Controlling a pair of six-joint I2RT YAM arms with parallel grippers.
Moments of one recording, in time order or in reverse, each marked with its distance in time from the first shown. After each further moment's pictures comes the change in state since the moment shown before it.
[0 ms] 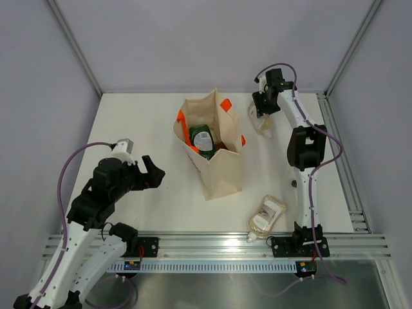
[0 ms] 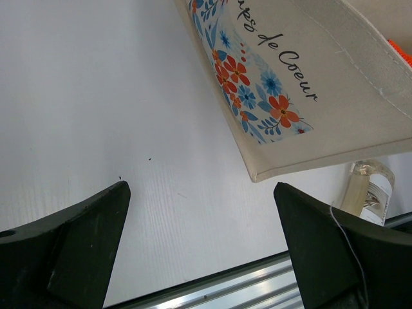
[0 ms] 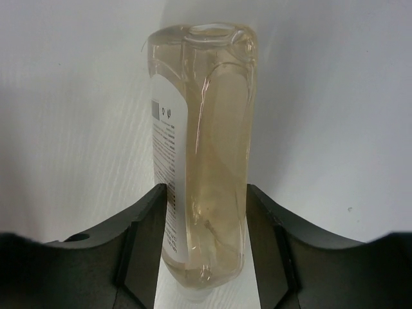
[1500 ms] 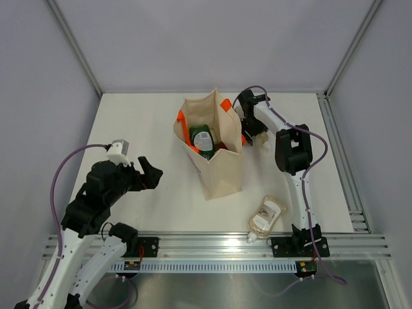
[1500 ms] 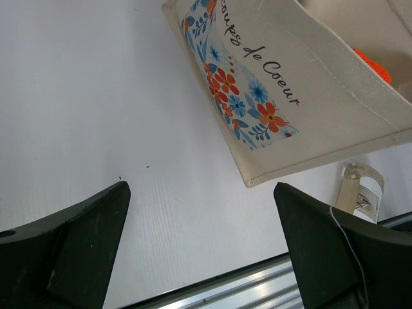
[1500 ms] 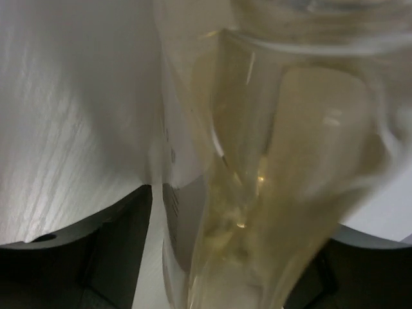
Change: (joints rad) left arm 0.000 -0.046 0.023 -0.010 0.000 0.011; right arm 0.188 -0.046 -0.240 -0.118 0.262 -0.150
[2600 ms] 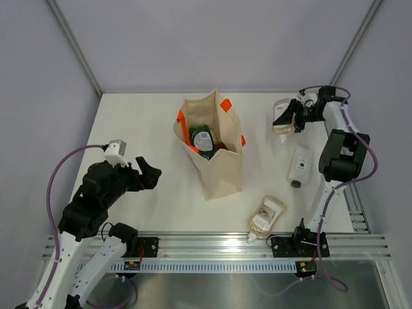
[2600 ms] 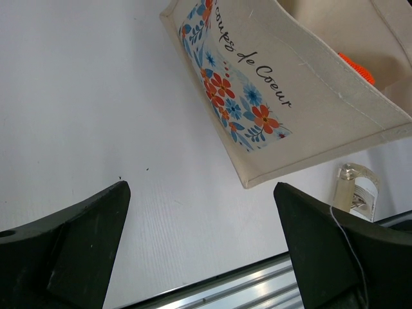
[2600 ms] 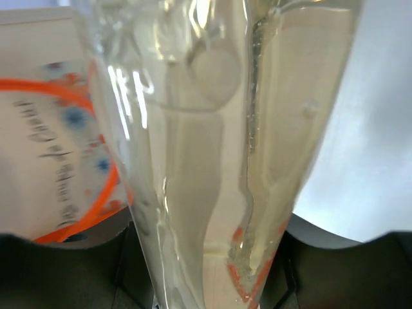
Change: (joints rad) left arm 0.000 -0.015 0.031 -0.022 -0.001 0.010; right arm -0.558 -0.196 -0.272 0.082 -1.108 0.378
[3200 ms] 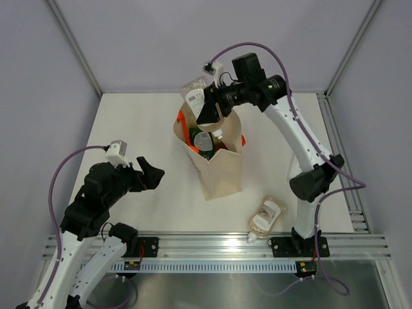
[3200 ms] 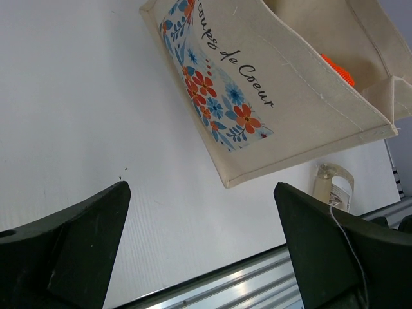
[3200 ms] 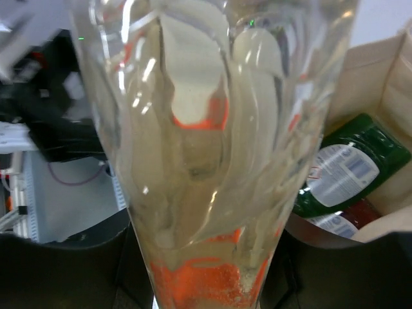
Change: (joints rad) left arm 0.000 -0.013 -0.032 0.044 0.047 -0.067; right arm 0.770 -0.319 0.467 -0.077 0.127 -0.044
